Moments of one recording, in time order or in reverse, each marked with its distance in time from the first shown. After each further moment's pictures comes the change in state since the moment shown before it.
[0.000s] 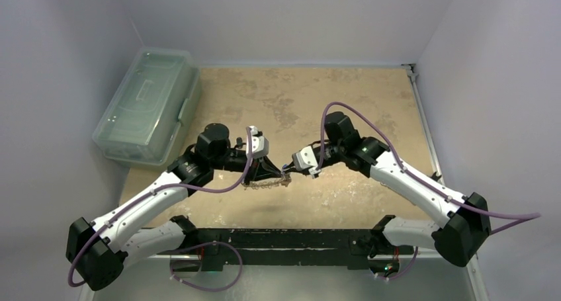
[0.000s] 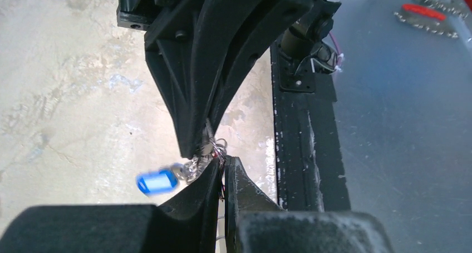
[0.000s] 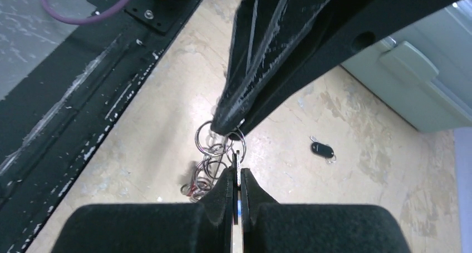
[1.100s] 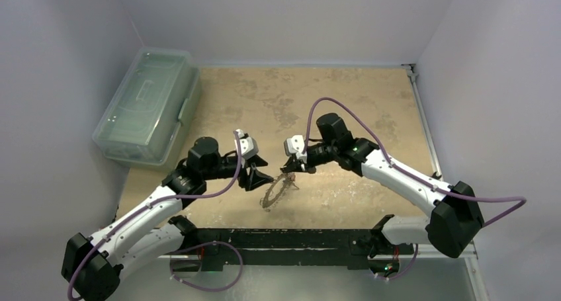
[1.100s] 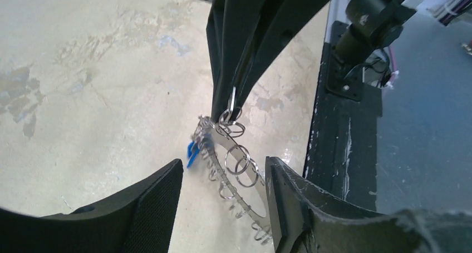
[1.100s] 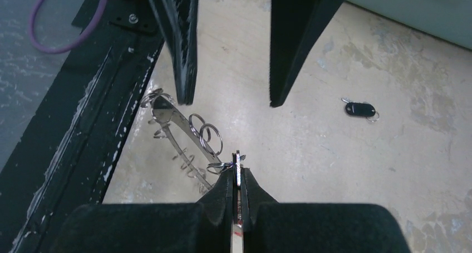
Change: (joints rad) left arm 0.064 -0.136 -0.185 0.111 -0.164 -0.158; right arm 0.003 0.078 -0.068 0.165 0.056 0.298
